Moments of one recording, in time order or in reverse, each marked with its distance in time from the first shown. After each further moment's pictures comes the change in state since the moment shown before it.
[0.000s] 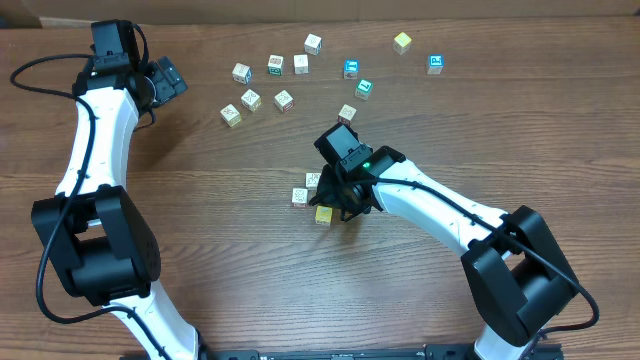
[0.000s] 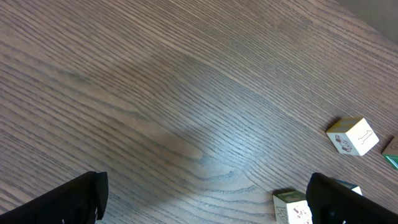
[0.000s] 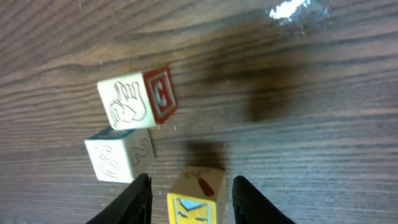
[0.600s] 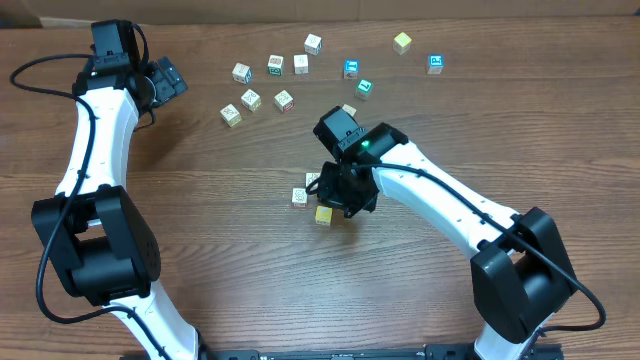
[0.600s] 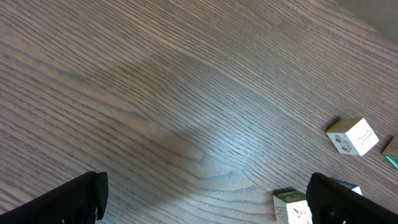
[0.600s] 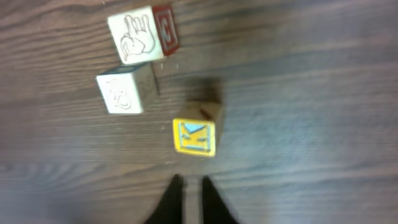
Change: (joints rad) left arm 0.000 0.000 0.000 0.000 0.000 0.000; right arm -0.009 0.013 0.189 -0.324 -0.114 -0.058
